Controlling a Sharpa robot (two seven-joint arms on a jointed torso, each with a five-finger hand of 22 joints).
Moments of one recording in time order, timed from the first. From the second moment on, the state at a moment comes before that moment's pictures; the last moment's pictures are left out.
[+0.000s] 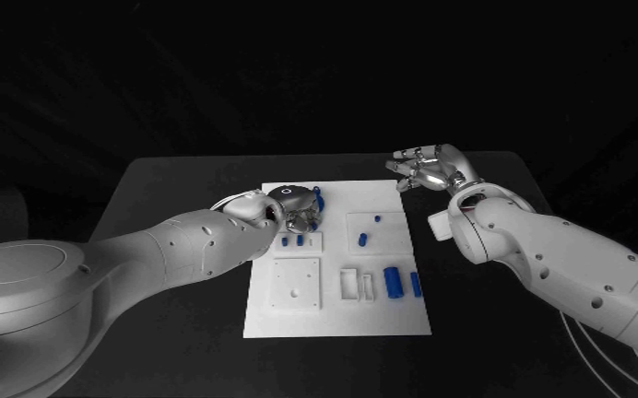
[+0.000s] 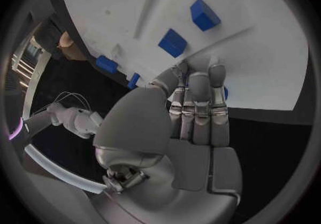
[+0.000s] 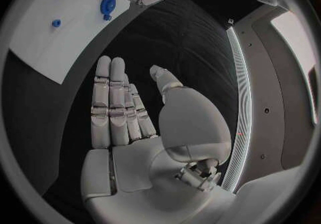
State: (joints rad) left arm 1.16 -0.38 -0.23 0.83 -1.43 -0.31 0.13; left_hand 1.37 -0.02 0.29 -0.19 0.18 1.20 0.09 0.06 0.06 1.28 0.04 0.06 0.06 1.33 -0.04 1.17 0.37 0.09 1.21 -0.06 0.47 1.31; right arm 0.90 -0.70 0.37 1.37 -0.91 -0.52 -0.01; right_hand 1.24 -0.07 0.13 -0.05 0.44 0.92 0.16 0.06 0.06 1.17 0.10 0.06 0.06 1.37 0.02 0.24 0.36 0.10 1.30 0.01 0.27 0.12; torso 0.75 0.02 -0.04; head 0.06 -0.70
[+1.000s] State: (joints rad) left arm 1.16 -0.50 -0.14 0.96 -1.40 -0.34 0.14; left_hand 1.37 -0.02 0.29 -0.19 0.18 1.20 0.09 0.06 0.06 1.27 0.05 0.06 0.06 1.33 -0.04 1.17 0.37 0.09 1.21 -0.06 0.47 1.31; right arm 0.90 -0.70 0.37 1.37 -0.91 -0.51 -0.01; right_hand 1.24 -0.07 0.14 -0.05 0.44 0.93 0.15 0.06 0.06 1.17 0.10 0.06 0.06 1.37 0.02 0.24 0.36 0.10 1.30 0.01 0.27 0.12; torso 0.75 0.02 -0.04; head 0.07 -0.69
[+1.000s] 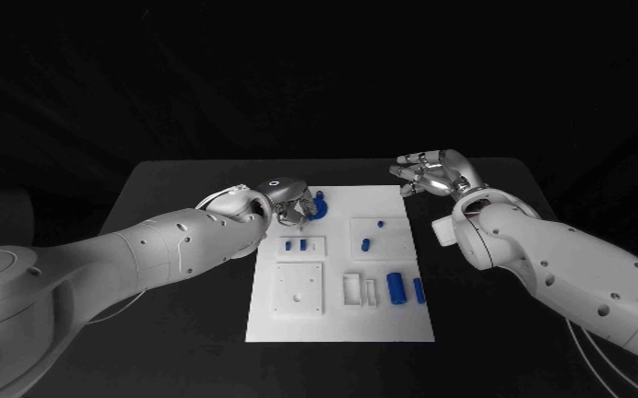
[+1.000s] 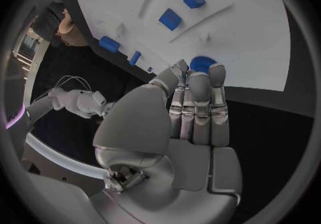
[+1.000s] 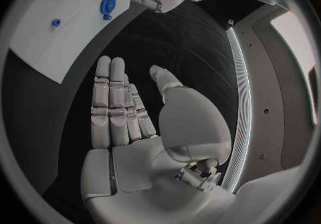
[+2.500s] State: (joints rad) left arm 1.15 -0.54 -0.14 0.95 -1.38 -0.27 0.12; left_hand 1.37 -0.02 0.29 -0.19 0.18 1.20 0.09 0.06 0.06 1.27 0.05 0.06 0.06 1.33 -0.04 1.17 0.37 0.09 1.21 -0.06 0.47 1.31; right arm 0.90 -0.71 0.37 1.37 -0.91 -0.51 -0.01; right_hand 1.24 -0.07 0.14 -0.05 0.44 0.93 0.15 0.06 0.06 1.17 0.10 0.06 0.06 1.37 0.02 0.24 0.36 0.10 1.30 0.01 0.27 0.12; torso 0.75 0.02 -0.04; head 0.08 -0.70
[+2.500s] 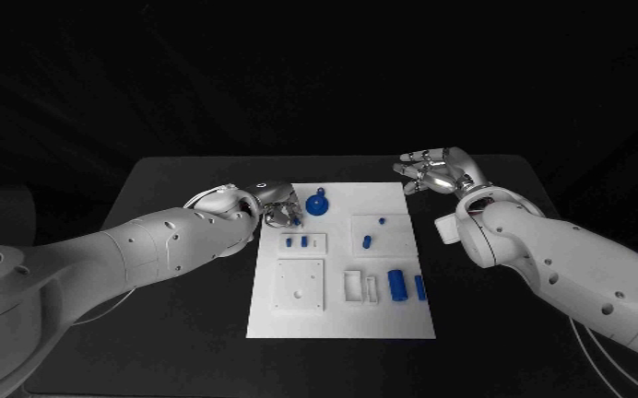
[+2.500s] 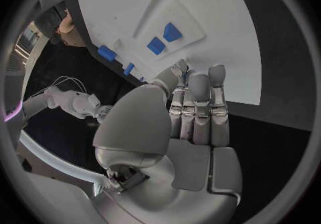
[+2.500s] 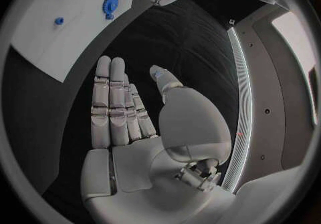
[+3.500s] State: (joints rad) left arm 1.15 -0.53 -0.15 0.94 -1.39 -0.25 0.11; left_hand 1.37 -0.02 0.29 -0.19 0.18 1.20 0.09 0.06 0.06 1.27 0.05 0.06 0.06 1.33 -0.04 1.17 0.37 0.09 1.21 -0.06 0.47 1.31; right arm 0.90 -0.71 0.37 1.37 -0.91 -0.51 -0.01; right_hand 1.24 -0.07 0.14 -0.05 0.44 0.93 0.15 0.06 0.06 1.17 0.10 0.06 0.06 1.37 0.02 0.24 0.36 0.10 1.30 0.01 0.27 0.12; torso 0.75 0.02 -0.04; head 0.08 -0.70
